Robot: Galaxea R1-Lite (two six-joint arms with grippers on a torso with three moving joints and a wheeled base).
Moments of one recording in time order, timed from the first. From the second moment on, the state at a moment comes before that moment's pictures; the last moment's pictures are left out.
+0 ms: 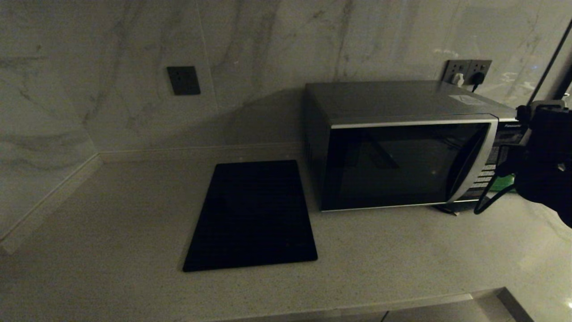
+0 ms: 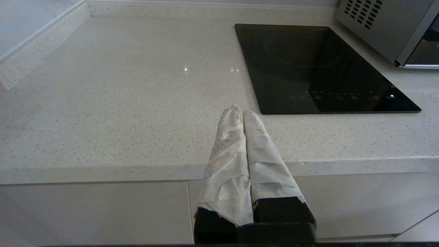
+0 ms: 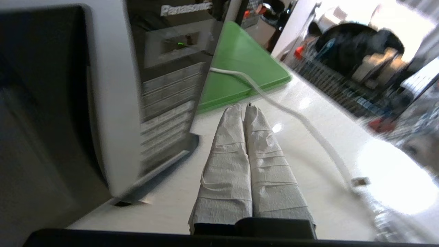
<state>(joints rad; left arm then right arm) 0.00 0.00 0.00 -0.01 0.03 -0.07 0.00 1.77 -0.94 -0.74 -0.80 -0.11</state>
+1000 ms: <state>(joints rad) 0.00 0.00 0.00 -0.01 0.03 -0.07 0.02 1.74 -0.78 -0.74 -1.08 -0.25</state>
